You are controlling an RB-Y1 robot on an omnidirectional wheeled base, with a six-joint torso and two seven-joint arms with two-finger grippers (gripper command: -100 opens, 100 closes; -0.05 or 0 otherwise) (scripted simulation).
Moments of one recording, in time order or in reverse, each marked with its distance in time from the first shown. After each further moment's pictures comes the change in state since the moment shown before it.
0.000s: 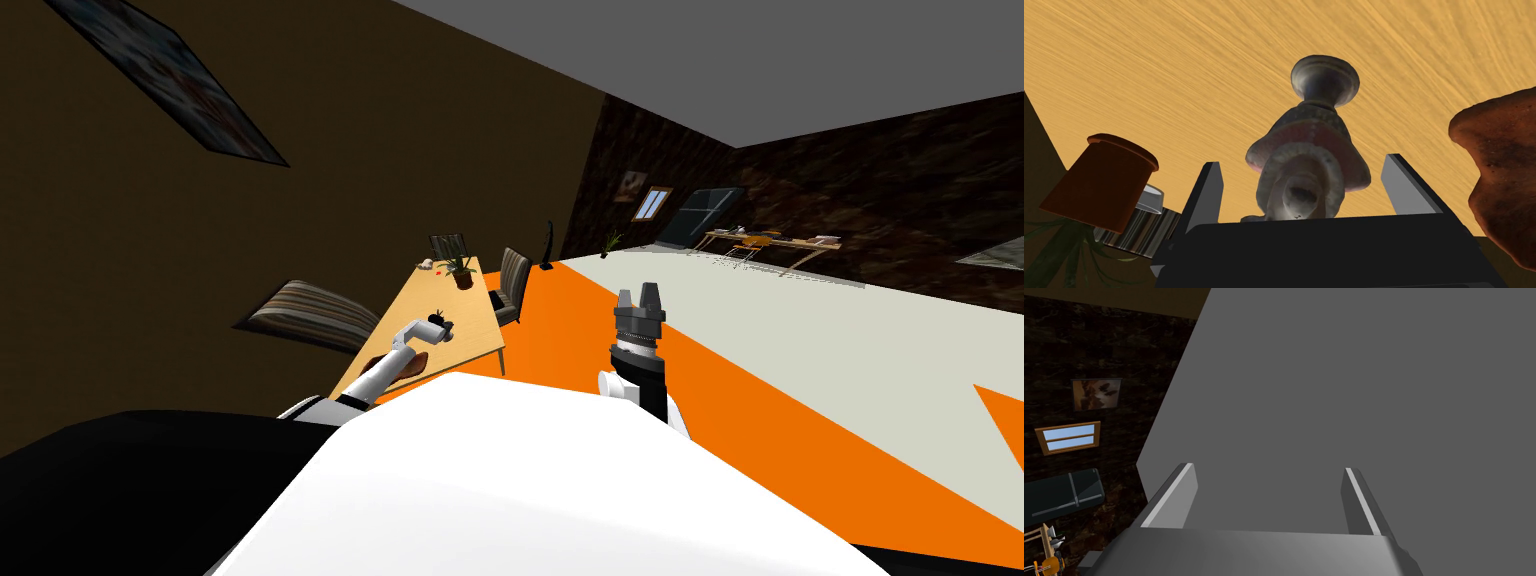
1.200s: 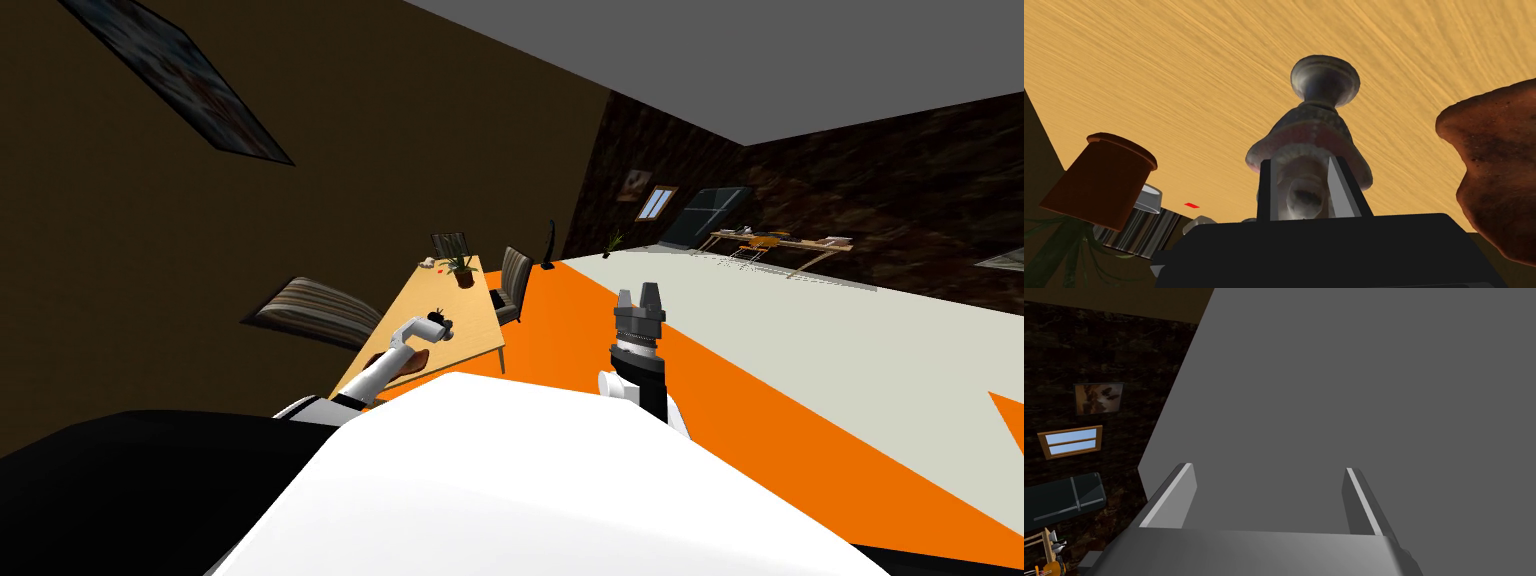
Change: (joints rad) left arm 0.003 0.020 0.002 -0.054 0.018 0.045 0.004; right arm 0.000 0.000 0.000 0.000 0.000 0.000 0.000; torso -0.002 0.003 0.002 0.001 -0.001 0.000
